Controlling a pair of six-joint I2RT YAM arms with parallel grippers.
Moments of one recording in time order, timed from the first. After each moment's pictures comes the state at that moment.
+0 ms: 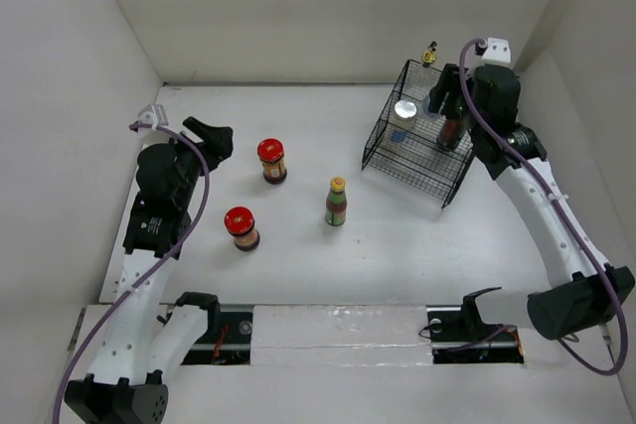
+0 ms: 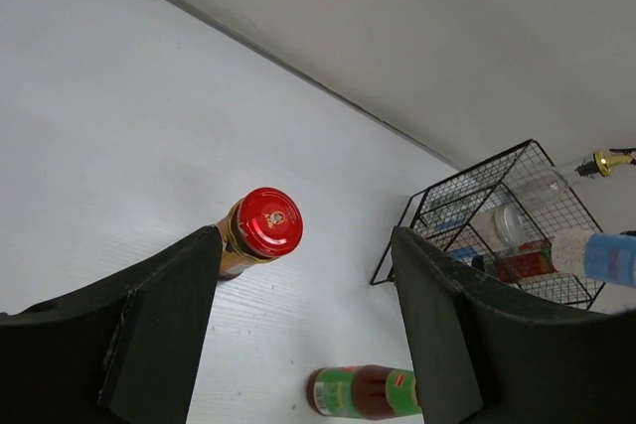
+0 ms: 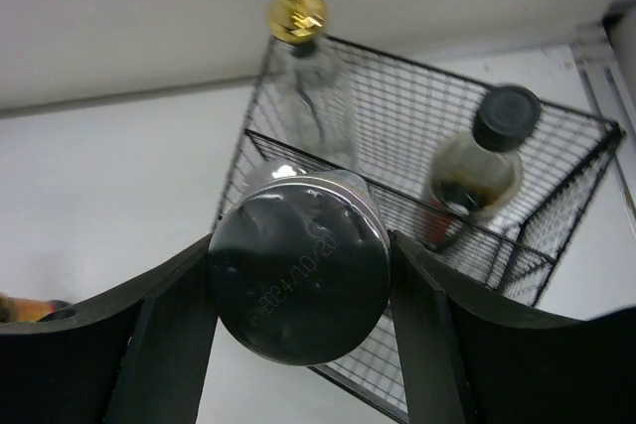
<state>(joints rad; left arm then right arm) -0.13 0.79 0.91 -0.26 -0.05 -0.67 0.30 1.28 1.42 -0.34 0.24 0.24</state>
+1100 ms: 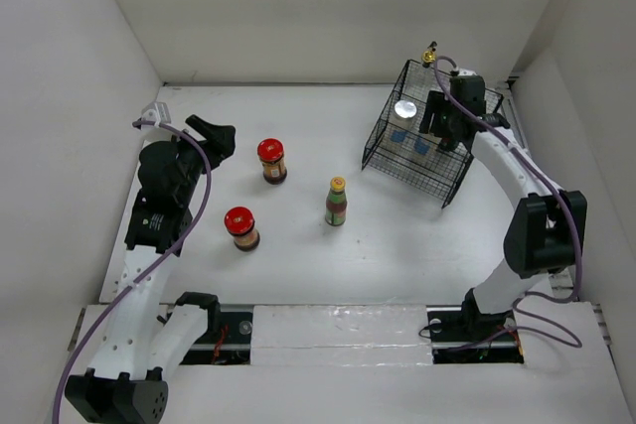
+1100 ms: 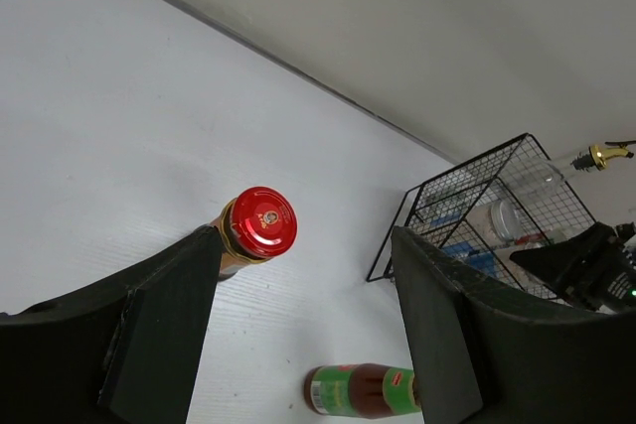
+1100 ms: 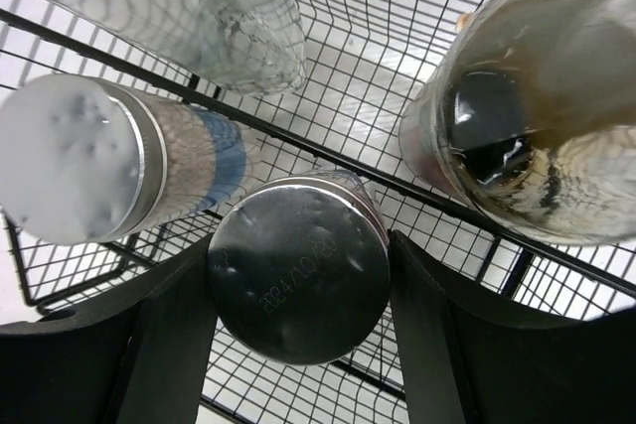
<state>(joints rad) -0.13 0.81 0.91 -0.24 -0.02 -0.67 0.12 1.63 1.37 -0.41 0.09 0.28</state>
